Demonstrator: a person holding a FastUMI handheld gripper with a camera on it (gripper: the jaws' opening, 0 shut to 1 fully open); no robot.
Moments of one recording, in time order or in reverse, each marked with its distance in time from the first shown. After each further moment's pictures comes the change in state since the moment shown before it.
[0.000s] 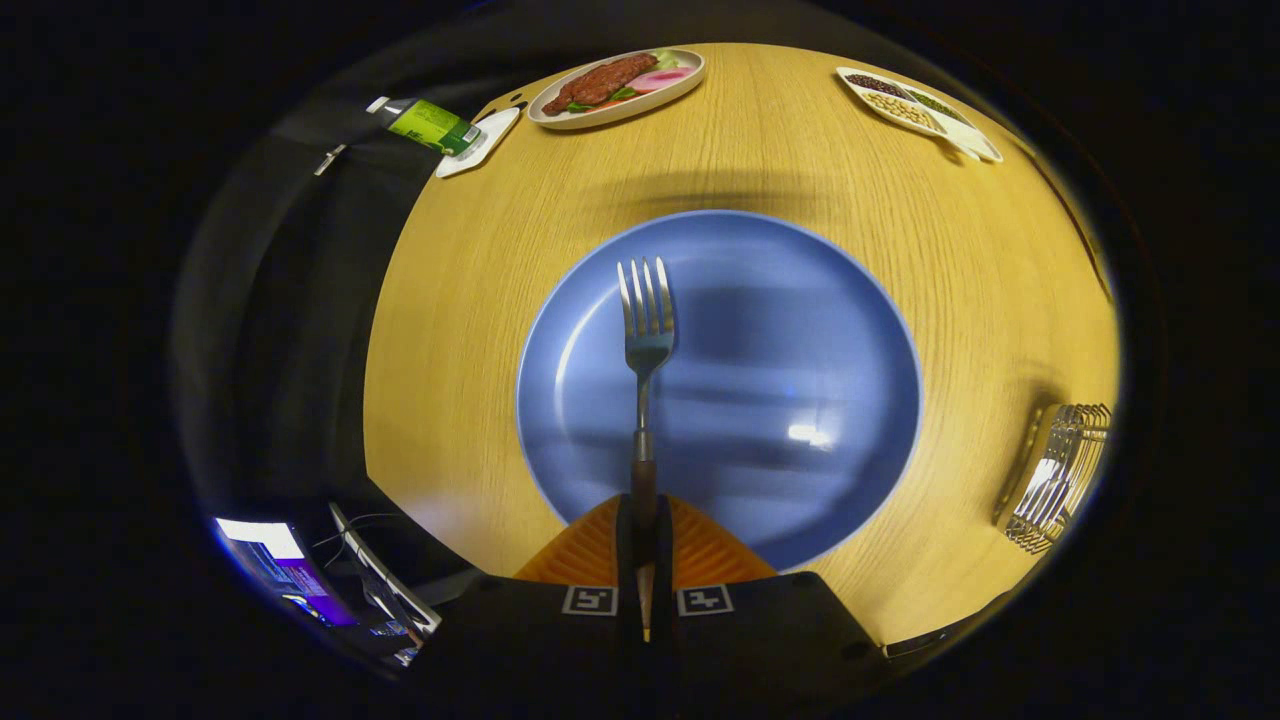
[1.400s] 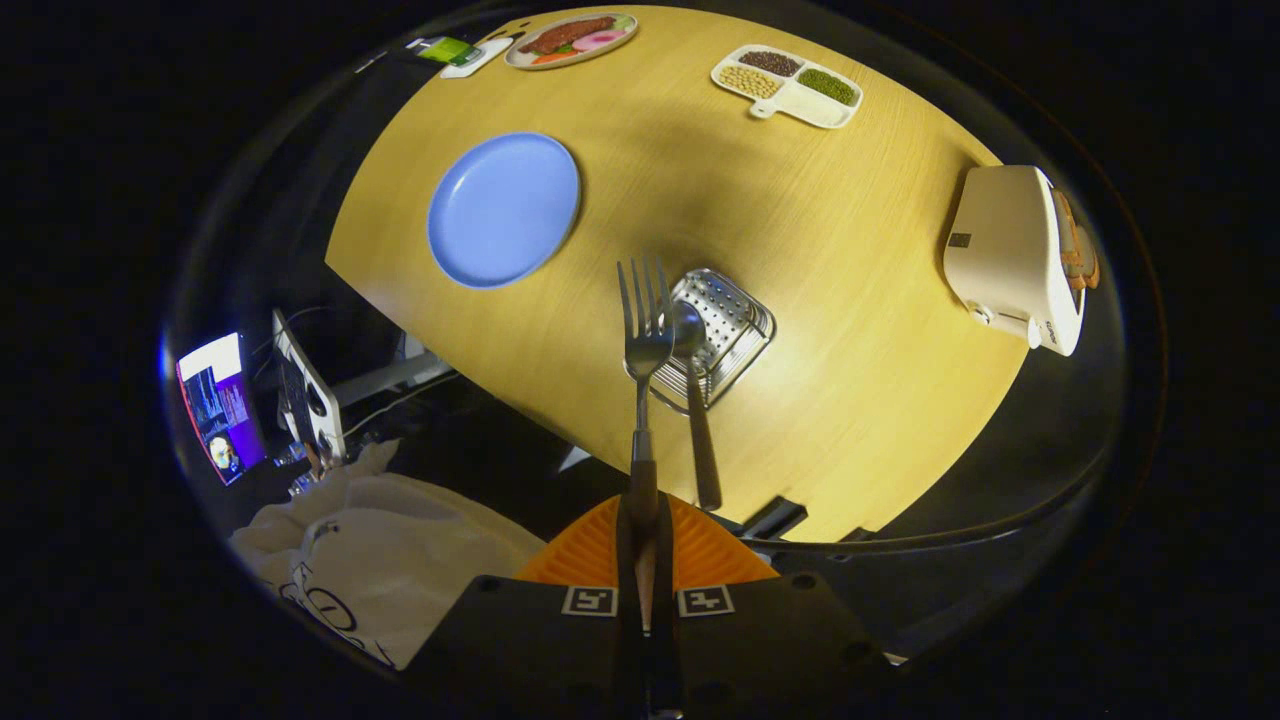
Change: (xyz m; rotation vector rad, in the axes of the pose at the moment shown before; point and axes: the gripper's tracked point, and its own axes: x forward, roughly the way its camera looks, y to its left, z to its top) arm -0.257 -0.222 -0.049 -0.315 0.525 -0.235
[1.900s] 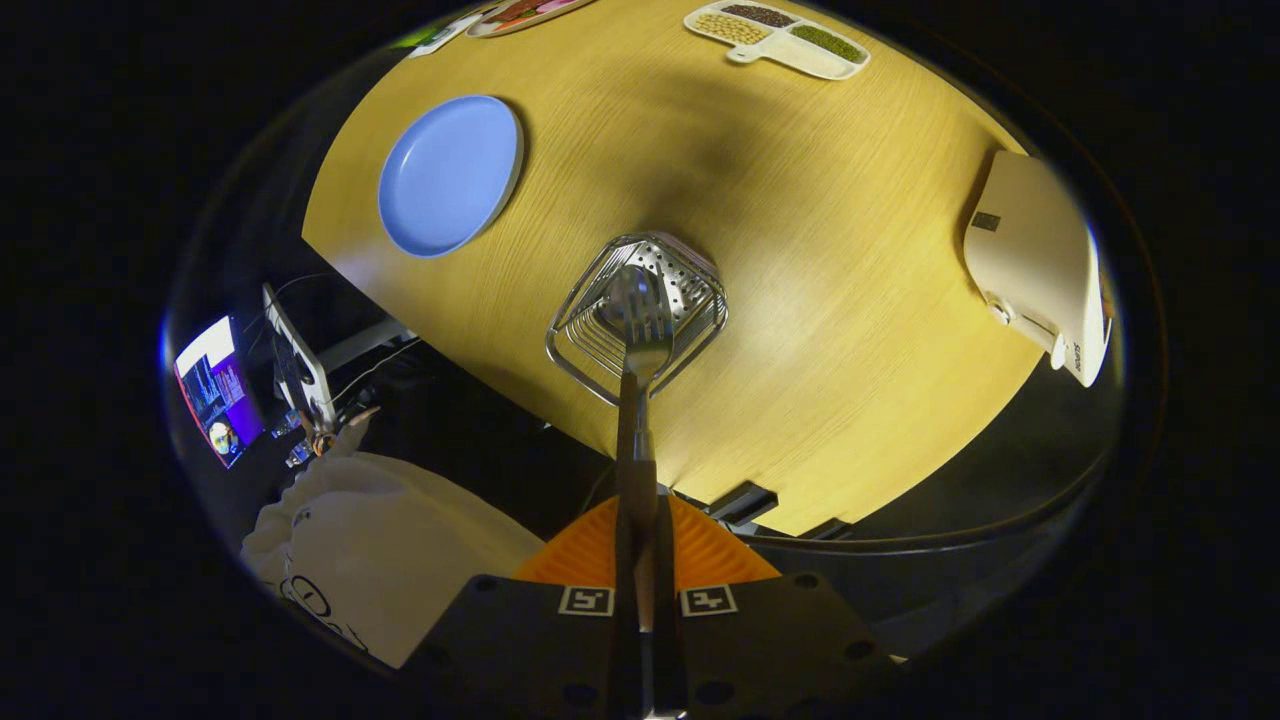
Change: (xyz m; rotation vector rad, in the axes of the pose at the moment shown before) arm 0.023 -0.031 0.008 -0.022 0.152 0.031
